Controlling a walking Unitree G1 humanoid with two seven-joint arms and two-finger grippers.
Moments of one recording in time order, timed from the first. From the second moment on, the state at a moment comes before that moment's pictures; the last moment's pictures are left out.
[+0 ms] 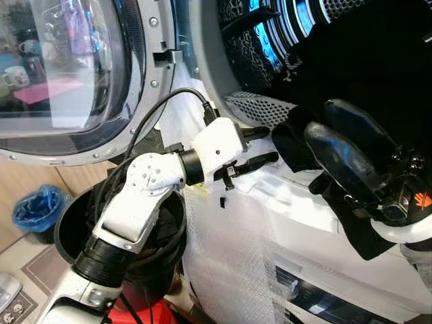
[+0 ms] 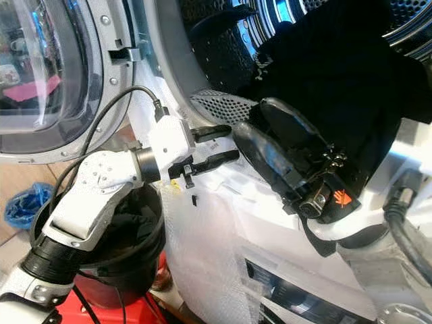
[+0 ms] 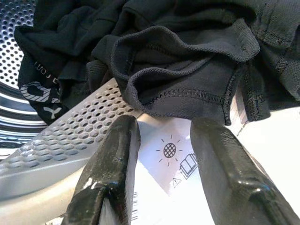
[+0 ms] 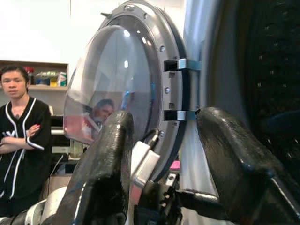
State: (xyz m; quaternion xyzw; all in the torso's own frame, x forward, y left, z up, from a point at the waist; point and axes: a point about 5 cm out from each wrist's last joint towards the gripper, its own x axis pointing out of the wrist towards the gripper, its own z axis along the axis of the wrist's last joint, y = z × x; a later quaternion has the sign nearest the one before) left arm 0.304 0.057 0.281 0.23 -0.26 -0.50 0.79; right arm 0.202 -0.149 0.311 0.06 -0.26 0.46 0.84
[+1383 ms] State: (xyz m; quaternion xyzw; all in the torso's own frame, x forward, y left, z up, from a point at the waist) left arm 0.299 0.056 0.297 0.22 -0.30 -0.47 0.80; right arm 0.220 -0.142 0.310 0.00 -0.25 0.45 0.86
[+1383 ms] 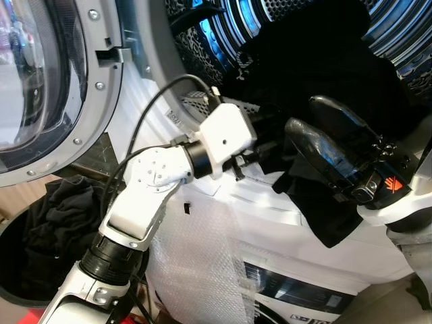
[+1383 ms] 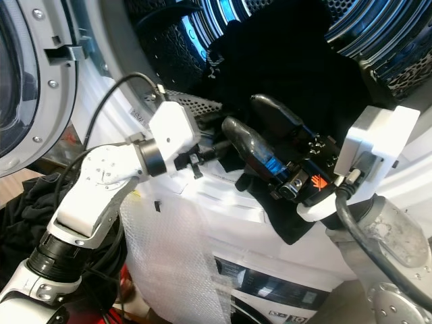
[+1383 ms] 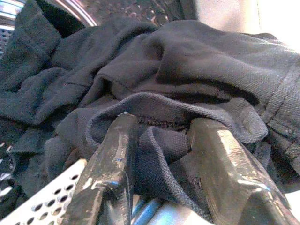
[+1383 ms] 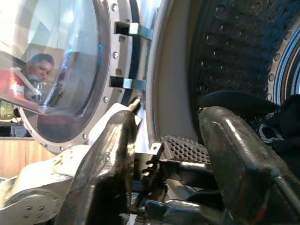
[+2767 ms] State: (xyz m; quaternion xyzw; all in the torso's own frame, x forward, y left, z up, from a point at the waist) left arm 0.270 0.109 0.316 0.39 -0.27 -0.47 0.74; right arm 0.277 -0.176 0.324 -0.29 -0.20 0.37 0.86
